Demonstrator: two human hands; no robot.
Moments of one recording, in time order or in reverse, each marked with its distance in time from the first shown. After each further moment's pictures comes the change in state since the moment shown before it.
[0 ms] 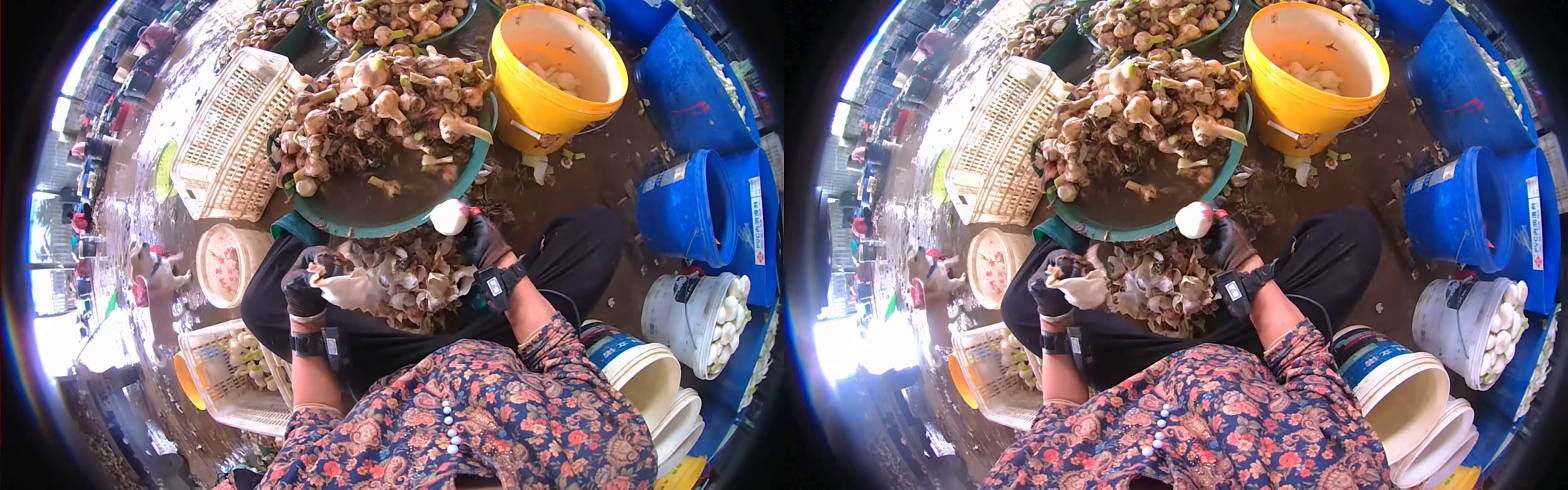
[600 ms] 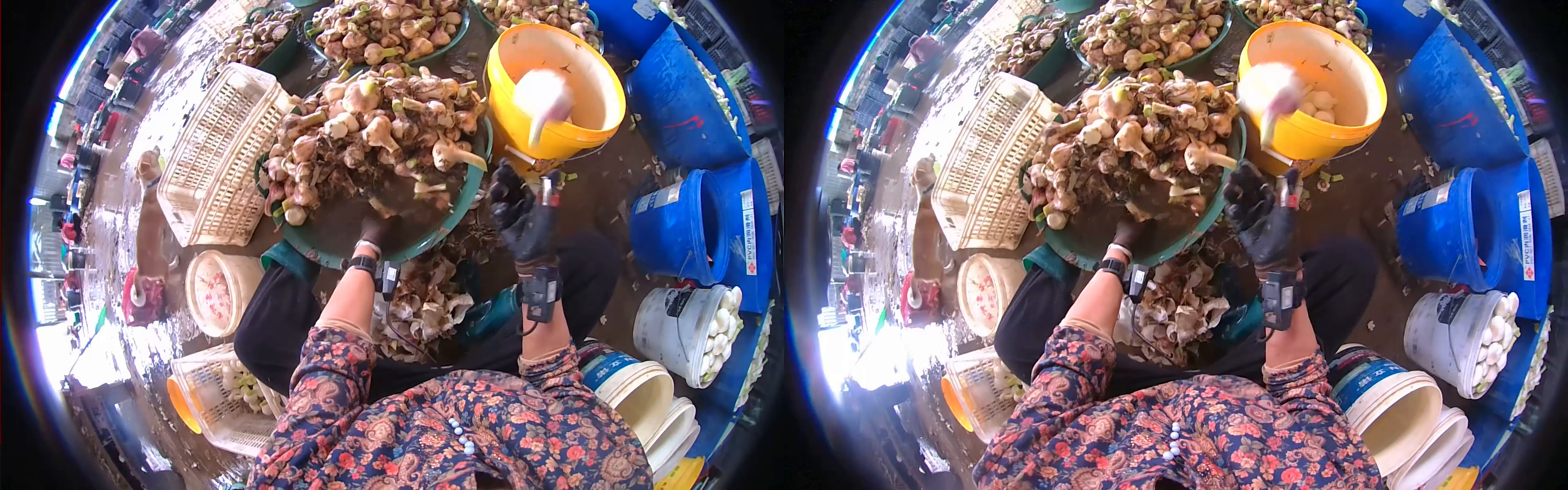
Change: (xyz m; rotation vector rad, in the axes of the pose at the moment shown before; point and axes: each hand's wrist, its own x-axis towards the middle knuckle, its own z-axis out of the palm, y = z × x) left_hand 0.231 -0.160 -0.038 1.250 0.265 -0.208; right_hand -0.011 -0.055 0.162 -0.150 0.154 -0.601
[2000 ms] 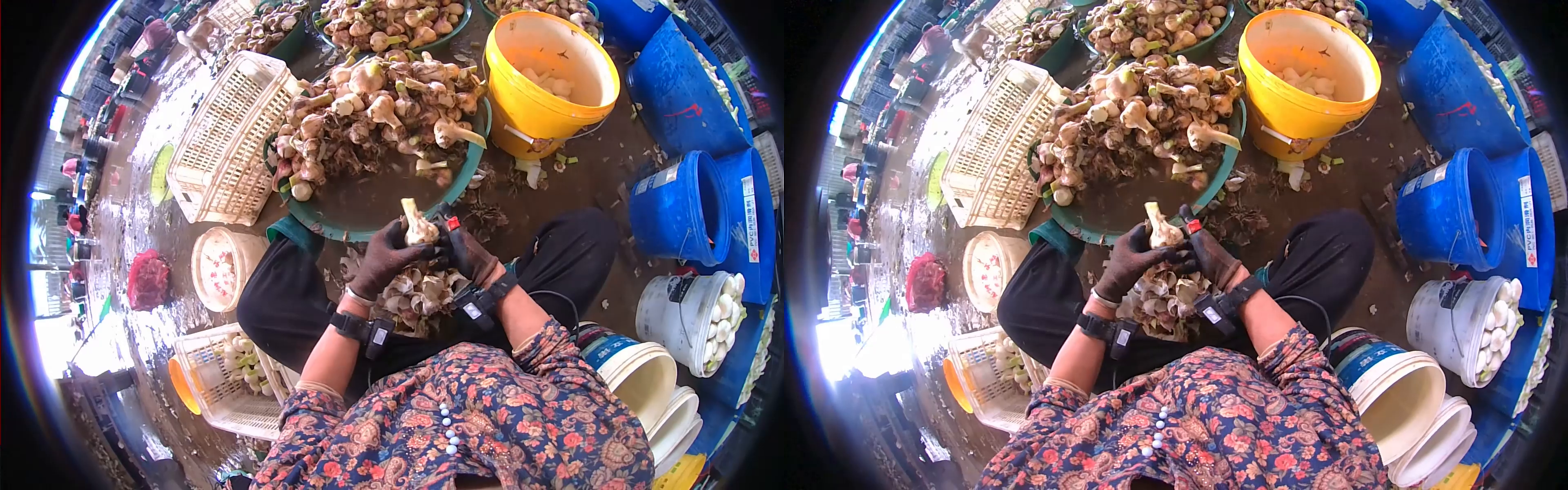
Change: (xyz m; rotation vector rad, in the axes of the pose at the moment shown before) left_hand -0.201 0.101 -0.056 -0.816 -0.418 0.289; right_hand -0.047 0.087 -0.058 -1.036 -0.172 0.196
